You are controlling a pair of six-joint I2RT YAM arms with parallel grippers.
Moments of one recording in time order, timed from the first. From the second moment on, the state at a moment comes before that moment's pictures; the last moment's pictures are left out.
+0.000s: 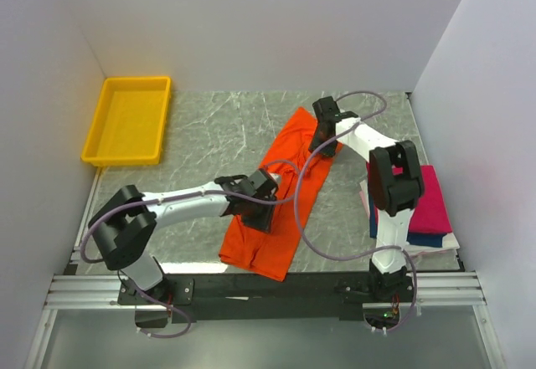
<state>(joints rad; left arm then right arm) -0.92 1.58 1.00 -0.51 0.08 -0.64 0.30 1.98 1.51 -0.64 0.16 0.66</state>
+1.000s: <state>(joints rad) -0.96 1.94 1.37 -0.39 0.25 -0.63 0.14 2.53 2.29 -0.77 0.01 0.51</state>
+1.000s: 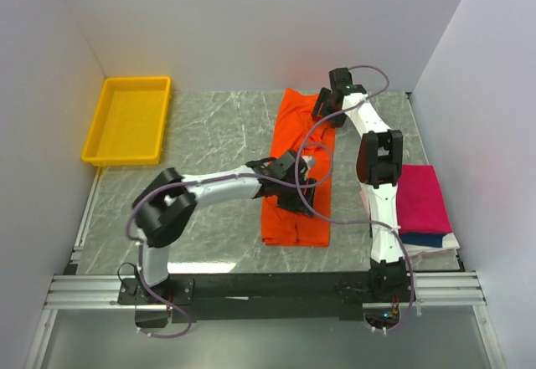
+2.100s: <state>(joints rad) -1.09 1.46 0.84 -0.44 -0.19 -0.78 0.59 1.08 0.72 -0.50 0.04 0.78</state>
